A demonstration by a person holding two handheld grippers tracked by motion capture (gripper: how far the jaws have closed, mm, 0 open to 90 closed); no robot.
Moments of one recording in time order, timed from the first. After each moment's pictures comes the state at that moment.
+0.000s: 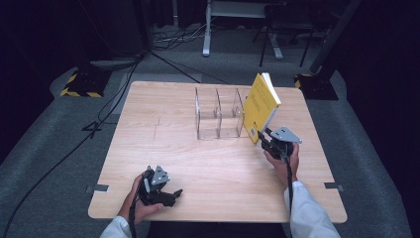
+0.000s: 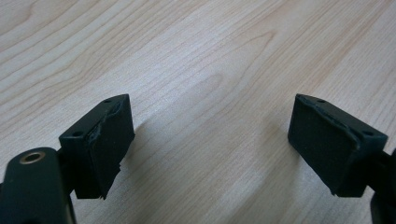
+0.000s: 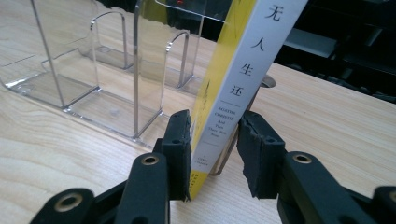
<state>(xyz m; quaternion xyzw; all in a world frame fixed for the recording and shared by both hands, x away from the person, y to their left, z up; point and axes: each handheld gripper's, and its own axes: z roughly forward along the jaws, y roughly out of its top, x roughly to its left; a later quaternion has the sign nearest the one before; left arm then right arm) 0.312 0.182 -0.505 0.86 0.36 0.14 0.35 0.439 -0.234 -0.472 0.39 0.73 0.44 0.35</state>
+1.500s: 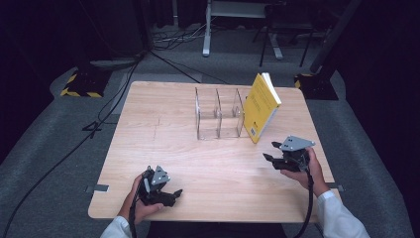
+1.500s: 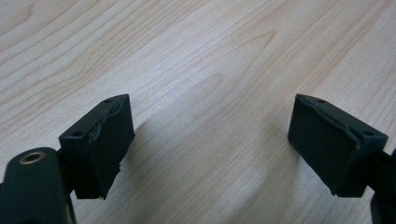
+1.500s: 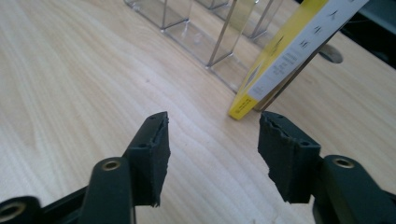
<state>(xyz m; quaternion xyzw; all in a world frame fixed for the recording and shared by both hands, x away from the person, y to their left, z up) 0.312 0.182 -0.505 0.86 0.36 0.14 0.35 0.395 -0.263 -0.436 0.27 0.86 0.36 0.24</state>
